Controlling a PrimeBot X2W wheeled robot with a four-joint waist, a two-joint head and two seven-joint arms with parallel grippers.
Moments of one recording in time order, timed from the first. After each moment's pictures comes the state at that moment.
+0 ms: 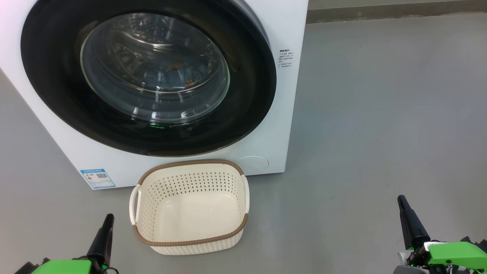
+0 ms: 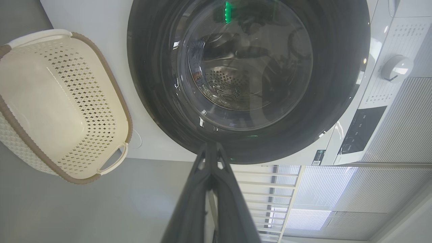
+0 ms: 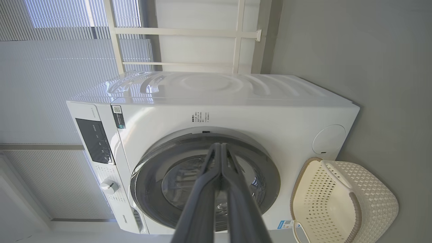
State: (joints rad) left arm -0.06 0.04 0.07 0.26 -1.60 -0.13 0.10; right arm -0.07 -0.04 -0.14 0.27 1.59 0.13 0.11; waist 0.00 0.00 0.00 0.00
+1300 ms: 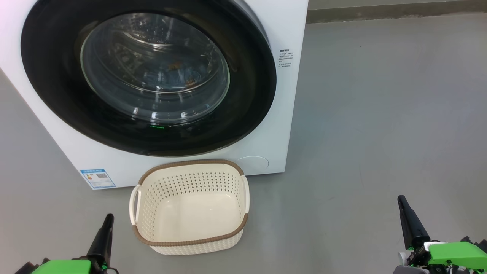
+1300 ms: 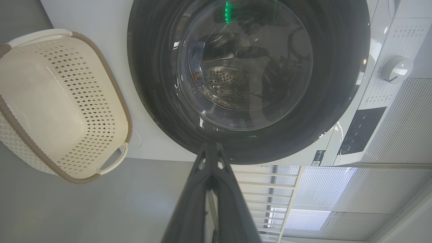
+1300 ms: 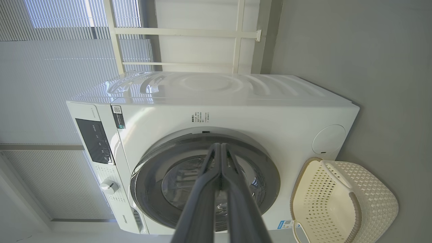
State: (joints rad) left arm -0.07 0.04 0.08 0.26 -1.61 -0.13 0.11; right arm -0.07 -0.04 -0.14 0.27 1.60 0.13 0.11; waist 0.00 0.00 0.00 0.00
